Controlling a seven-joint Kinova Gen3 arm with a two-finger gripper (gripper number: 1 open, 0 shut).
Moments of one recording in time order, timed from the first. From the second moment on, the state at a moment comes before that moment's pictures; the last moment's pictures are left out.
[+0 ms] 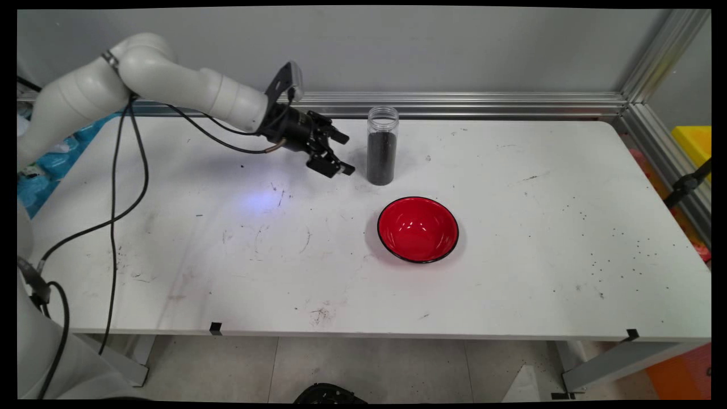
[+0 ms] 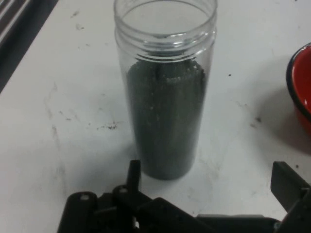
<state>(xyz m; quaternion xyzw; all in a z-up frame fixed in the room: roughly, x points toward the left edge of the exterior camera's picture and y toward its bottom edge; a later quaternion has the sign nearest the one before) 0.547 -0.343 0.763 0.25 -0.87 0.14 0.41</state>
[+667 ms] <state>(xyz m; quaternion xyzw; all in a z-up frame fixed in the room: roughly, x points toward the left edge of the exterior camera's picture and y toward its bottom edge) 0.527 -0.374 0.729 0.25 -0.86 0.14 0.42</state>
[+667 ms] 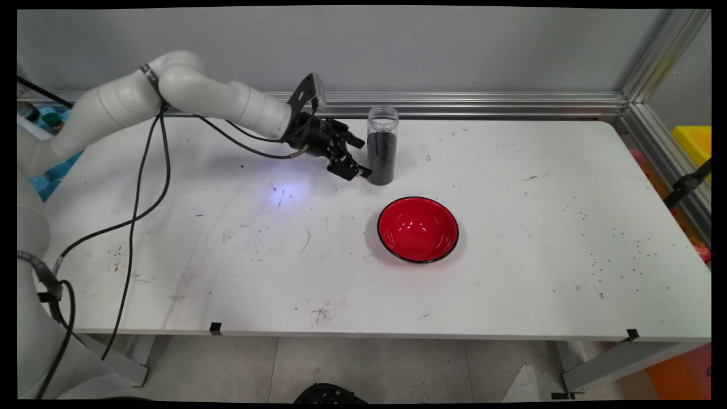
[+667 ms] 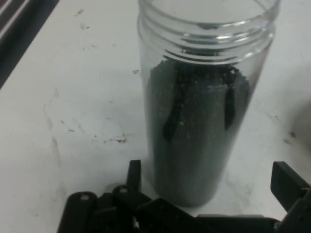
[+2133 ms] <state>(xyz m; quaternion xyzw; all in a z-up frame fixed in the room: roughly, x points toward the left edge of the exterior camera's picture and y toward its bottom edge) 0.502 -0.403 0.692 0.26 -0.86 0.13 0.42</state>
